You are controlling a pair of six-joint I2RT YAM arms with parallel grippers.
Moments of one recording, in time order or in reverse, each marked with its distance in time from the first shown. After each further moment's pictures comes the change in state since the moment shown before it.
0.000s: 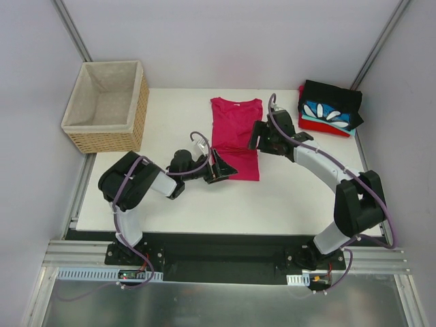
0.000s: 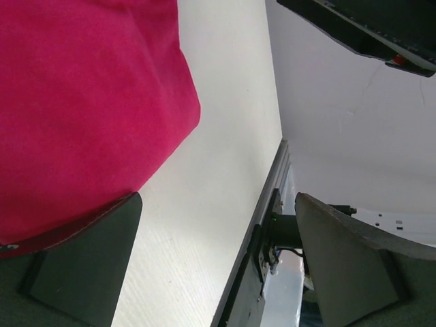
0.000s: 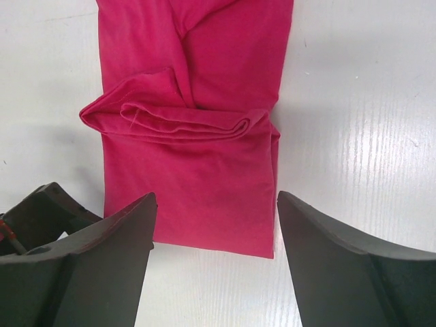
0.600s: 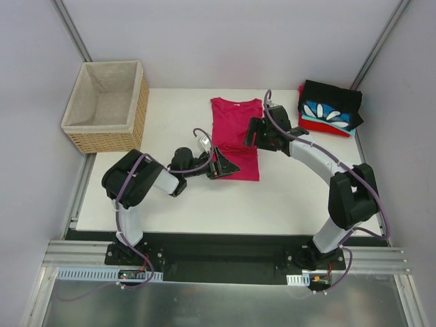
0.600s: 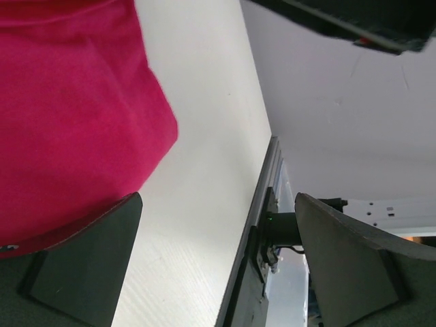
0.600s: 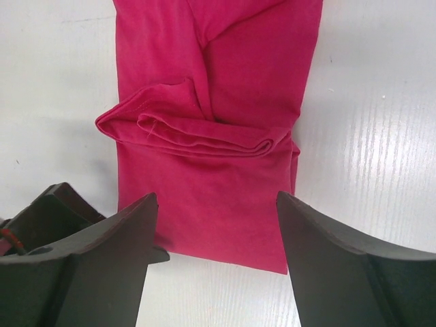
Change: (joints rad) left arm 0.003 0.040 0.047 0.096 0.059 -0.007; right arm 0.000 0.076 0.079 -0.008 -0.047 -0.009
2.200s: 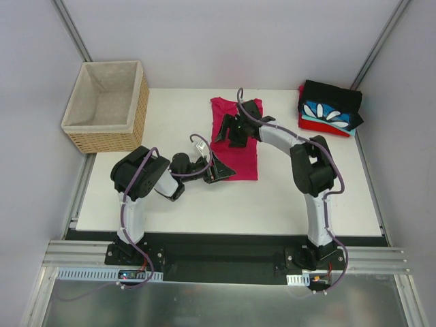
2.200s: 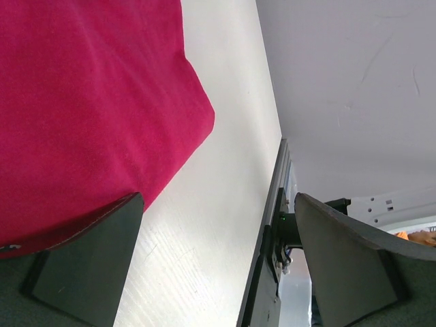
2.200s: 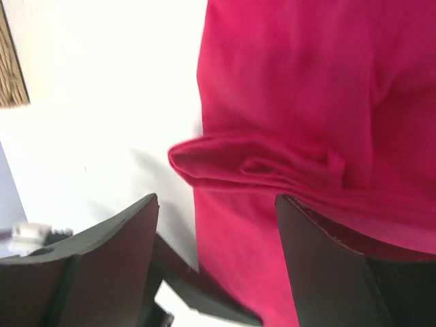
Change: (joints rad) left arm 0.033 0.134 -0.044 0.152 0.008 0.006; right arm 0.064 0.464 0.364 0.021 -0.274 0.150
